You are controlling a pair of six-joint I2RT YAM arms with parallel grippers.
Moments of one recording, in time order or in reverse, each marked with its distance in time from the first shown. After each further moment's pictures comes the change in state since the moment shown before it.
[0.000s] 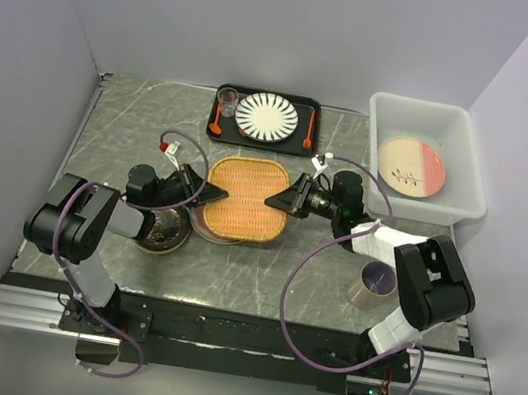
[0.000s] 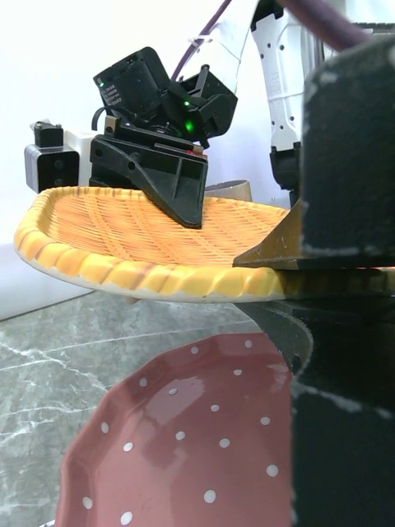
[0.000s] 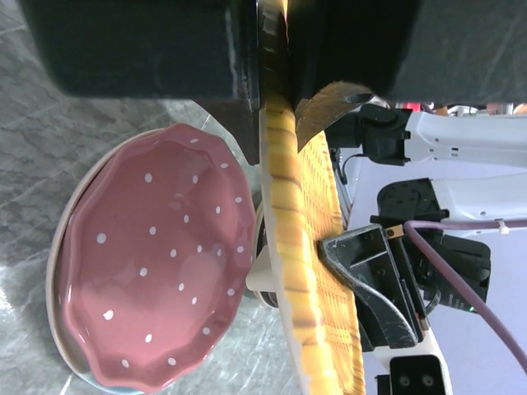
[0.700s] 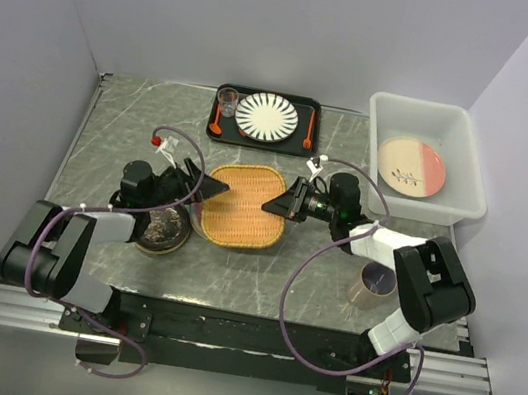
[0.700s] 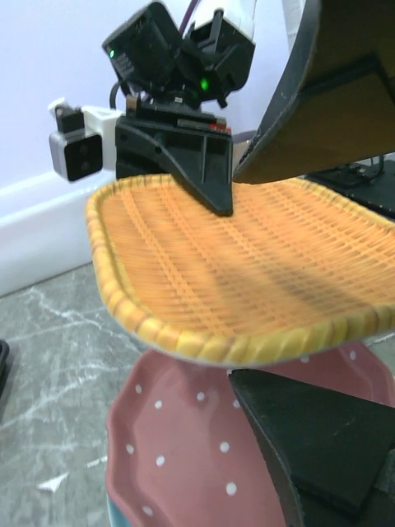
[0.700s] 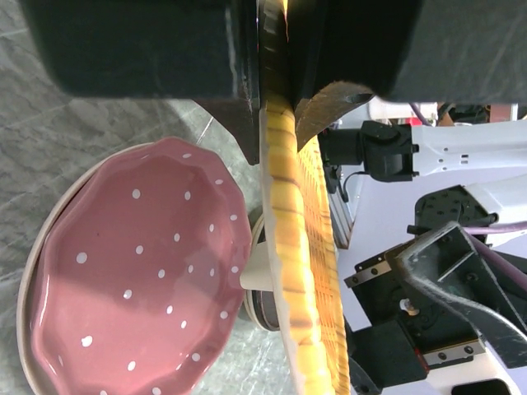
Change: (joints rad) left arm -0.006 -0.241 -0.004 -0.294 -0.128 0.225; right arm 0.023 -0.011 -0.010 -0.018 -0.021 -0.016
